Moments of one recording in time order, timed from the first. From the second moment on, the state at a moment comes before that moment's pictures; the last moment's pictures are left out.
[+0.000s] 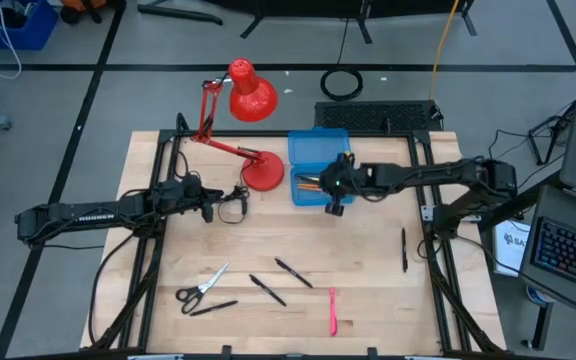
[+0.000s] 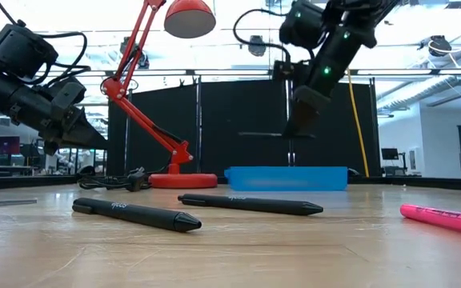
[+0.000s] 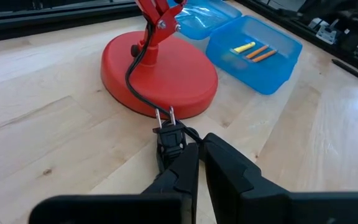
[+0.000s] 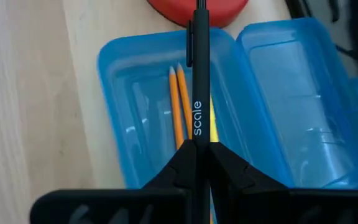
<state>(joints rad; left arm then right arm) 0.30 0.48 0.01 0.03 -0.14 -0.42 -0.20 1.51 0.94 -0.38 0.26 -0.12</state>
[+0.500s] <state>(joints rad) 0.30 0.48 0.01 0.03 -0.14 -0.42 -0.31 1.54 0.90 -0.36 0.13 -0.14</state>
